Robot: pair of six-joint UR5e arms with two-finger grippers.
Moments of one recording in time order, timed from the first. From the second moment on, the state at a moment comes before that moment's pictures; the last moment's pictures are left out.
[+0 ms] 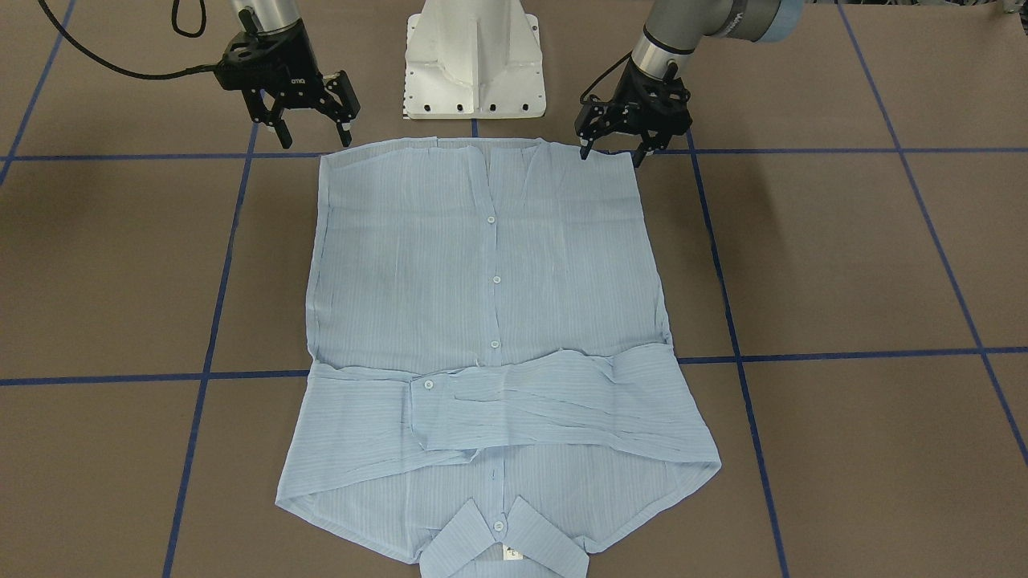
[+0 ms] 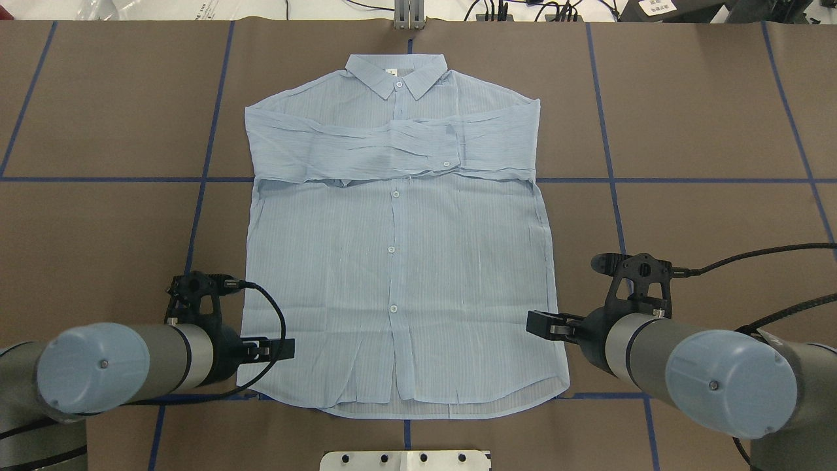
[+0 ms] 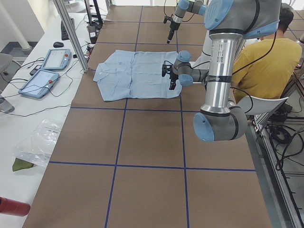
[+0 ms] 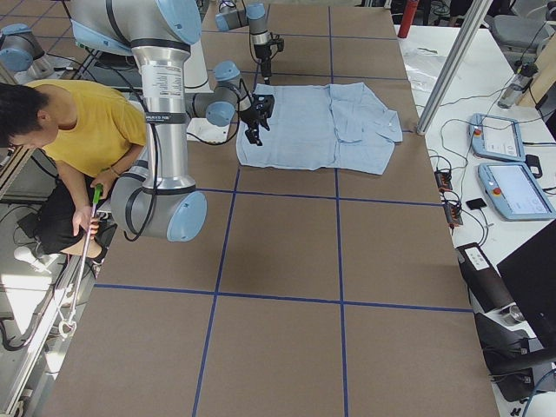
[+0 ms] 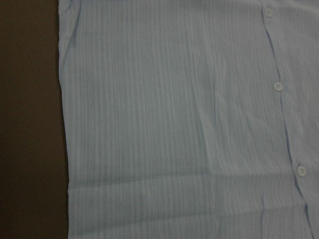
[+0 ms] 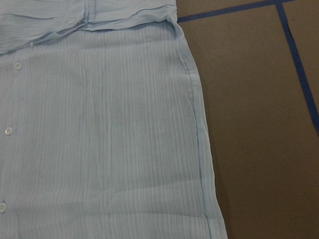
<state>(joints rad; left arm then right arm) -0.25 -1.66 -2.08 -1.98 -1.59 -1.43 0.24 -1.51 2.29 -1.43 1.42 1.53</state>
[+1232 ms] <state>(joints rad) -0.19 -1.64 -2.04 -1.90 -1.58 -1.53 0.24 -1.50 2.29 -1.43 1.42 1.53</state>
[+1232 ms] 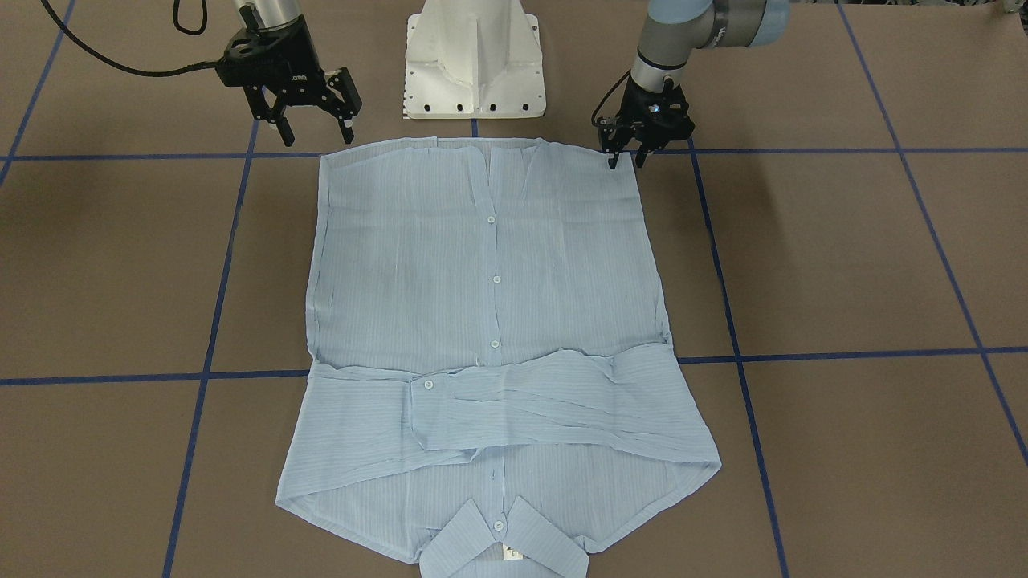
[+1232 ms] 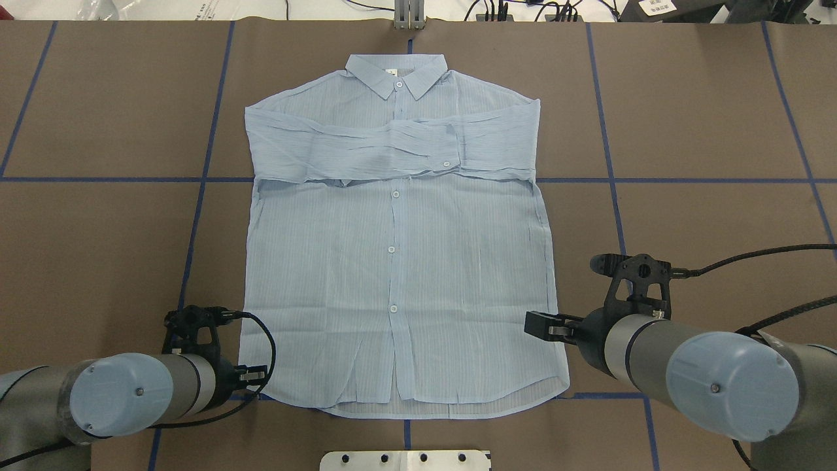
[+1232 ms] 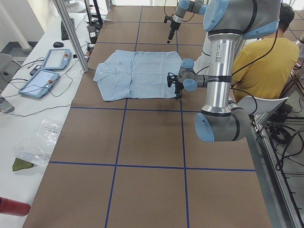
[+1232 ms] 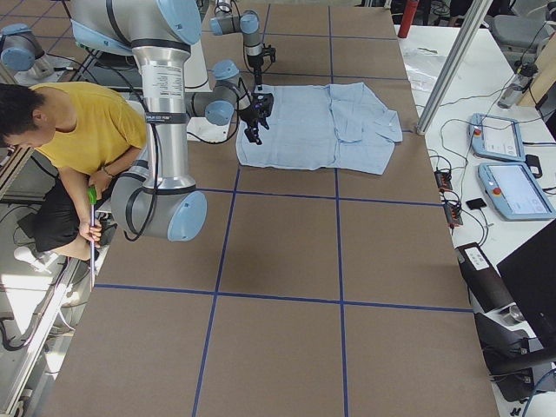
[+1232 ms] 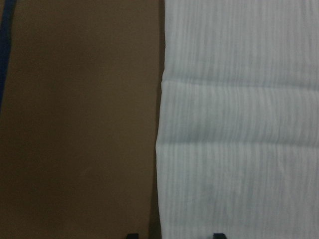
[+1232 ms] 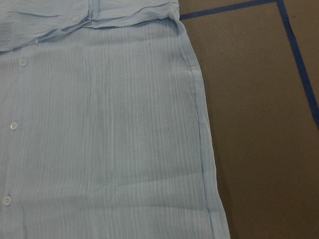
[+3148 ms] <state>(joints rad) -0.17 -1.65 -2.10 -1.89 -1.54 -1.52 0.23 -1.71 2.18 -1.11 1.38 1.54</state>
